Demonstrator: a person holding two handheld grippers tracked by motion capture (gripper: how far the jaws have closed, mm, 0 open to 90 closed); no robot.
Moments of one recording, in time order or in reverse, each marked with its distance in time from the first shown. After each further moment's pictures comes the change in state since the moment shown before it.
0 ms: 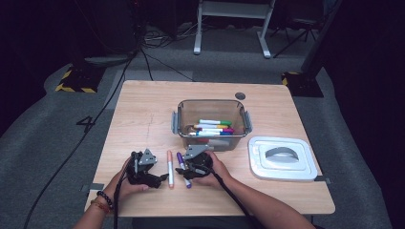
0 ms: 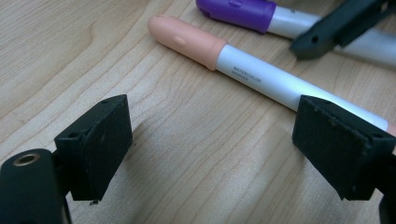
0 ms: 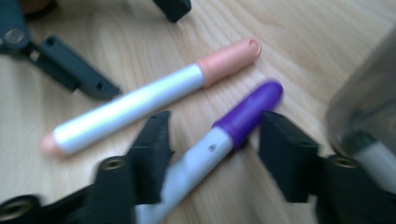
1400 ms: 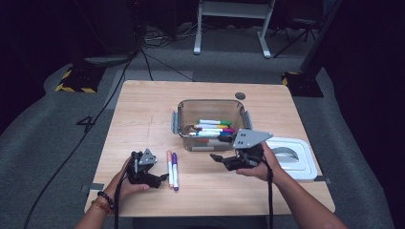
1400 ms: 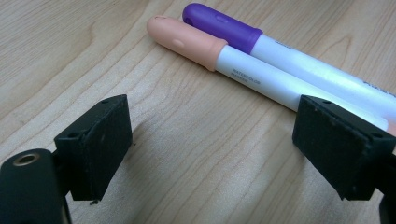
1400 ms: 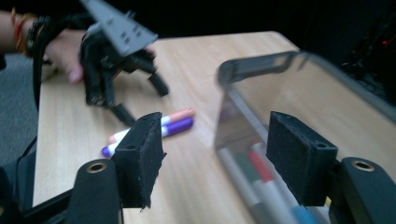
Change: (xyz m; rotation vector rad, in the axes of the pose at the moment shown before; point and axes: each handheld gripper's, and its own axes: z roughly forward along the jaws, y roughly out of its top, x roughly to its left) left arm 0.000 0.000 0.000 0.001 -0.001 0.002; right arm -0.013 0.017 -0.172 -0.223 -0.071 -0.121
